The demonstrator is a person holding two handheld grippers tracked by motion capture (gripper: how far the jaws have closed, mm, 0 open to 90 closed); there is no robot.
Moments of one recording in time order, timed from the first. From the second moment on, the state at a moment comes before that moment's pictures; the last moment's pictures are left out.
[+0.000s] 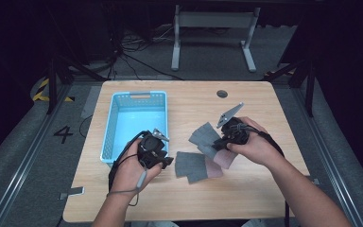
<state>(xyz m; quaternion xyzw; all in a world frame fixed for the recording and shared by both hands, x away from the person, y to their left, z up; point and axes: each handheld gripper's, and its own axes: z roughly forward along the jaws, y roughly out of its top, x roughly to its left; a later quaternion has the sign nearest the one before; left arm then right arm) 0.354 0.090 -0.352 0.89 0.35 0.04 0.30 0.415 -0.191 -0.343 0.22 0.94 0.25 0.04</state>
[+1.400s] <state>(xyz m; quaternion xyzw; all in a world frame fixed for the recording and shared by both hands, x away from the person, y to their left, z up) 0.352 0.056 -0.376 0.91 0.32 -0.03 0.27 0.401 -0.156 -0.411 0.16 0.97 0.21 0.01</state>
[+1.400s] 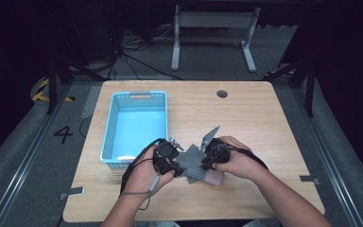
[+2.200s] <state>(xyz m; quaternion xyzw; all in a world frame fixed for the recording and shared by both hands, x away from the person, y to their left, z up) 0.358 0.052 -0.389 0.91 0.31 -0.04 0.25 0.387 -0.253 -0.389 0.27 0.93 0.26 0.02</state>
